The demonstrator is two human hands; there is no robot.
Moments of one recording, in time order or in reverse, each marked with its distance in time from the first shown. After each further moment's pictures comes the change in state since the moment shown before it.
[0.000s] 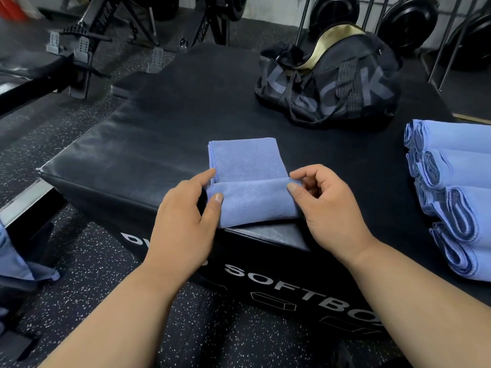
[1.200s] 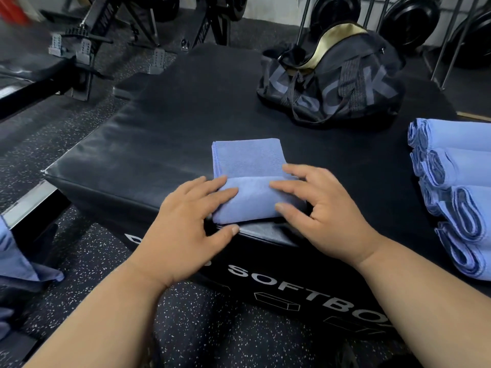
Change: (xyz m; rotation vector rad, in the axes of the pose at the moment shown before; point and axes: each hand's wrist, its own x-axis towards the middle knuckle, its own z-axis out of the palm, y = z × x) left_hand 0.004 -0.015 -0.019 0.196 -0.216 0.311; right_hand 0.004 0.011 -0.008 -0.544 -0.223 -0.458
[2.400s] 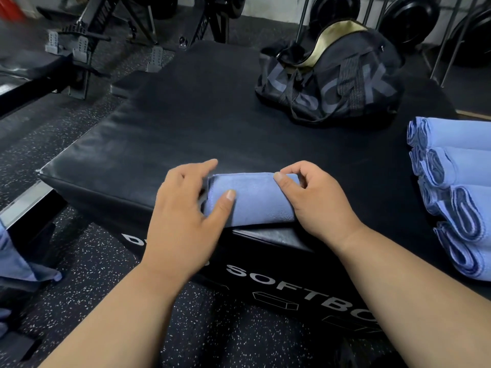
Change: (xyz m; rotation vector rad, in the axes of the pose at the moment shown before) left_hand 0.006 0.029 0.006 -0.158 0.284 -0.241; right_hand 0.024 -0.017 0.006 0.331 0.077 0.561
